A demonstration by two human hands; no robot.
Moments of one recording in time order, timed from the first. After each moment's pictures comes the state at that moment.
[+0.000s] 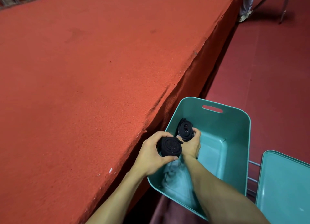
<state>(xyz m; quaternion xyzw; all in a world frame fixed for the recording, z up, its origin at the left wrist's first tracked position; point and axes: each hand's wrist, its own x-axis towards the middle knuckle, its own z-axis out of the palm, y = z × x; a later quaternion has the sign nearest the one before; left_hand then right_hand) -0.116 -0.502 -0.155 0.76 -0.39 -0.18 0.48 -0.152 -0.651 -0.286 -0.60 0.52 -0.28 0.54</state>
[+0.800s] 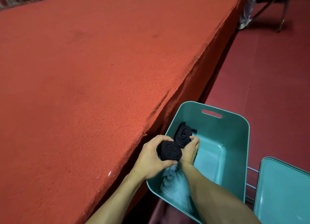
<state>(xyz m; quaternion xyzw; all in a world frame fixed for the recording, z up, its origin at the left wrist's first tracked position) -0.111 -0.502 -0.163 0.77 -0.40 -0.18 0.47 -0.147 -0.647 -0.295 -0.65 0.52 -0.26 0.49</state>
